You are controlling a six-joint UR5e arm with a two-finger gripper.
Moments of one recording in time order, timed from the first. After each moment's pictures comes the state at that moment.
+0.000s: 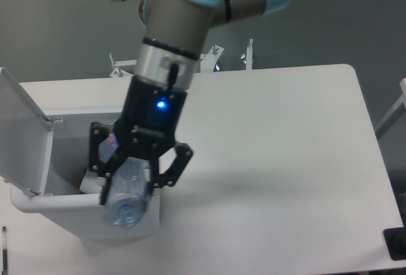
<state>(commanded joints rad) 2.26 -1.90 -1.34 -0.71 1.01 -0.03</state>
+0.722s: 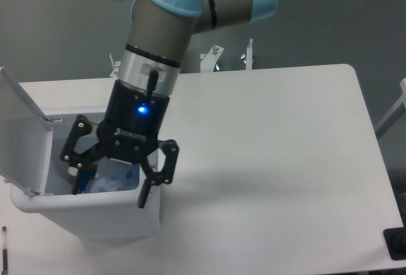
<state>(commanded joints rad) 2.35 -1.87 -1.29 -0.71 1.02 0.01</state>
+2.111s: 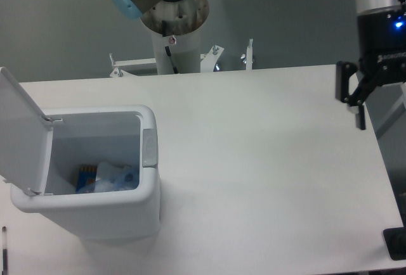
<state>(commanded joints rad) 2.87 -1.81 -1.38 -0.81 1.13 0.86</state>
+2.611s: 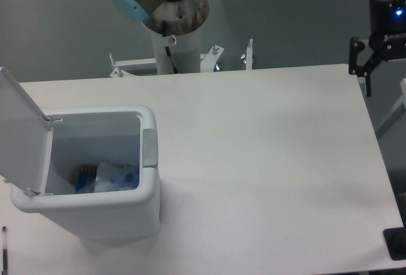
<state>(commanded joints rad) 2.91 -1.75 -1.41 -1.03 1.33 1.18</state>
